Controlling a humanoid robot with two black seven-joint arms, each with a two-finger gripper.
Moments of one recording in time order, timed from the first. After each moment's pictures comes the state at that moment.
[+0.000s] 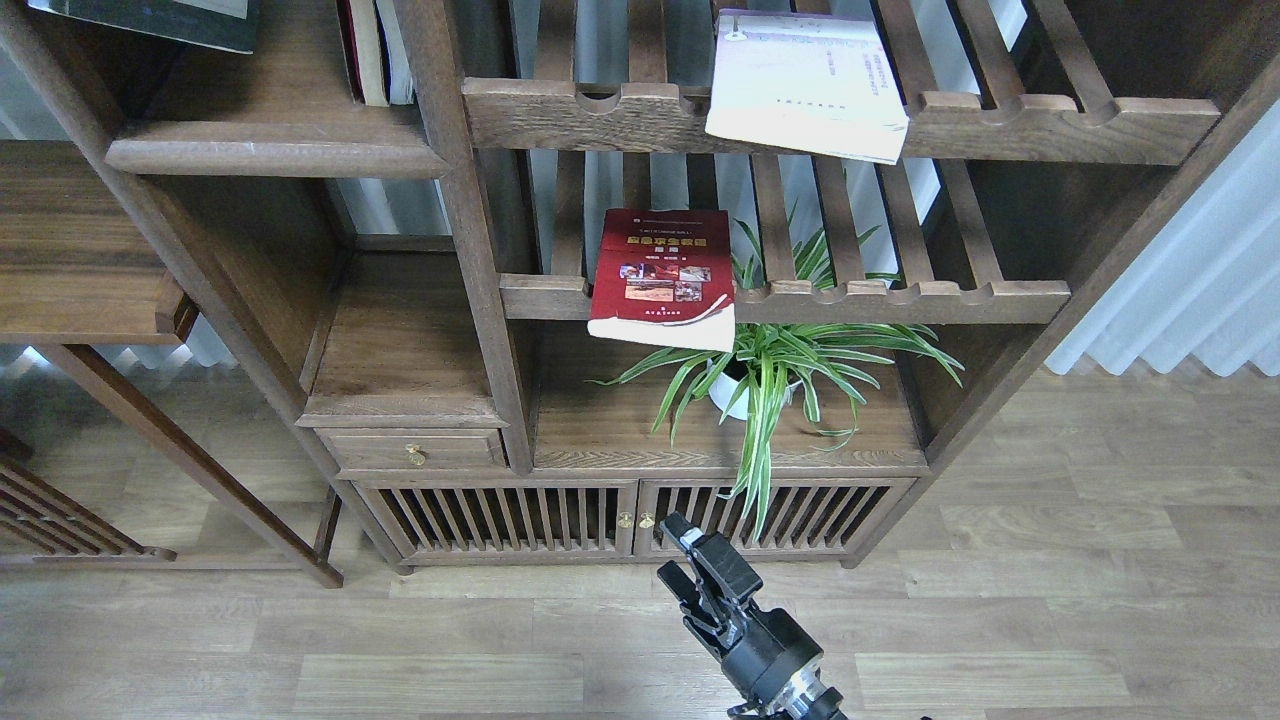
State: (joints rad) left arm -1.12 0.62 -1.20 -1.01 0.43 -0.24 0.45; right arm -0.11 -0.03 0.85 1.04 0.29 0.58 -0.07
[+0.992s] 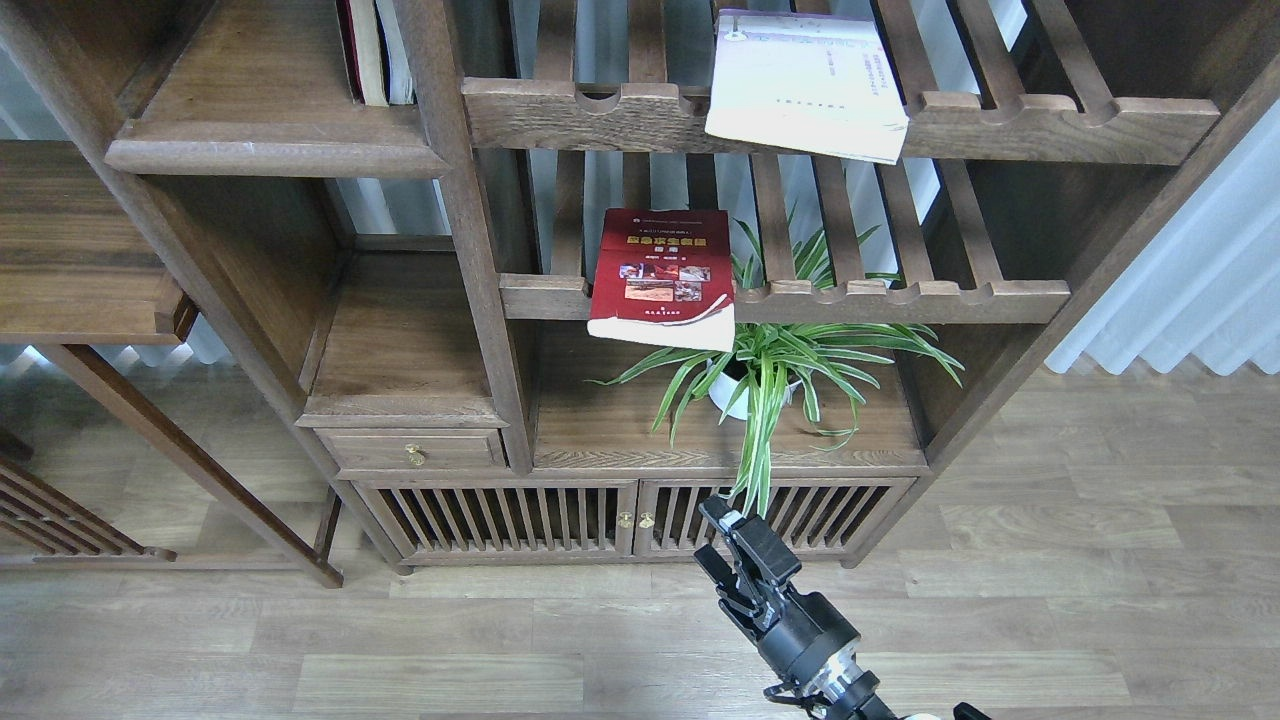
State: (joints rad) left arm -1.12 0.58 -0.98 -0.94 0.83 -0.07 -0.31; right arm -0.07 -0.07 0.85 1.05 0.33 0.58 -0.07
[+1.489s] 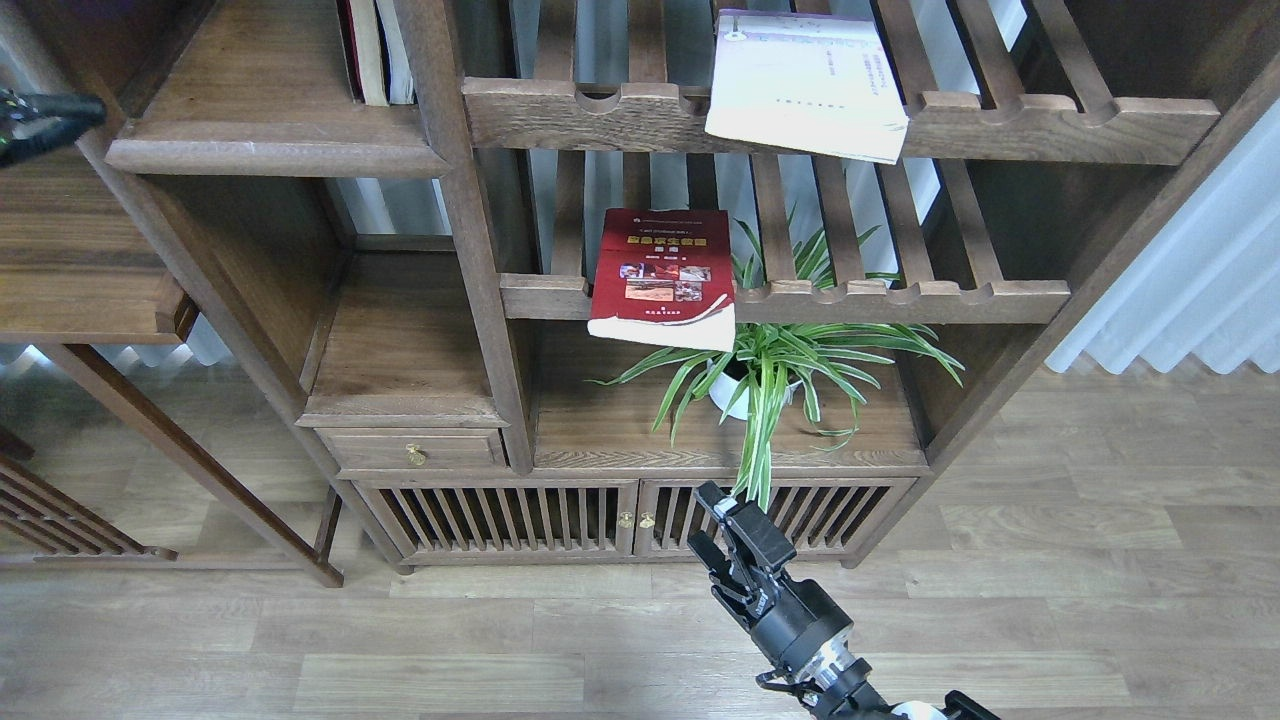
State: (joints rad) left arm -1.11 0.47 -0.86 -0.70 0.81 0.09 -0.49; right arm -0.06 -0.05 0.85 1.05 0.33 0.58 -0.07
